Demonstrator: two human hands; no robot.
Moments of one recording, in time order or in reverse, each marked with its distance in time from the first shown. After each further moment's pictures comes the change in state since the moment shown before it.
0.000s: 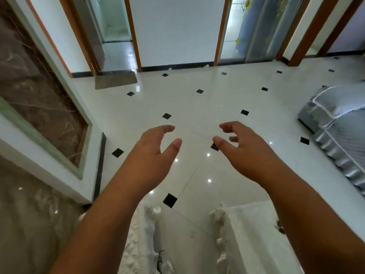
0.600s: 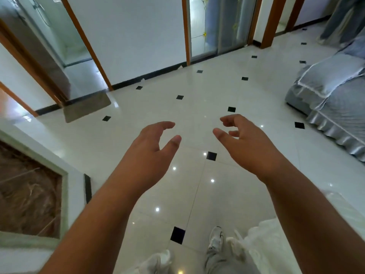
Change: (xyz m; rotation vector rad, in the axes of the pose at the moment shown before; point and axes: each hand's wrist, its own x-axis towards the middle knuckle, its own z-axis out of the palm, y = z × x) left_hand 0.276 0.042 0.040 0.165 -0.158 0.194; right_hand 0.231 0.058 -0.023 0.175 0.195 0.156
